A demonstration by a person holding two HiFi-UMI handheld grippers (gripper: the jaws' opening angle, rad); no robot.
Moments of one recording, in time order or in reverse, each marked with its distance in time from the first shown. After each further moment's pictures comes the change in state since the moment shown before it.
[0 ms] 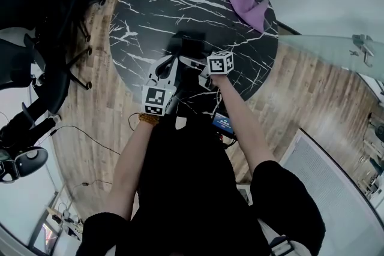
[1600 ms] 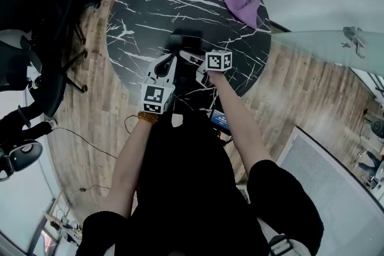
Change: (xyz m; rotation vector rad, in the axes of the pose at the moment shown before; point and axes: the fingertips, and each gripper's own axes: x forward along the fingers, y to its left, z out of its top) left arm -0.011 -0.017 0.009 -0.007 -0.044 -0.035; right arm -0.021 -0.013 0.011 0.000 -0.096 -0.157
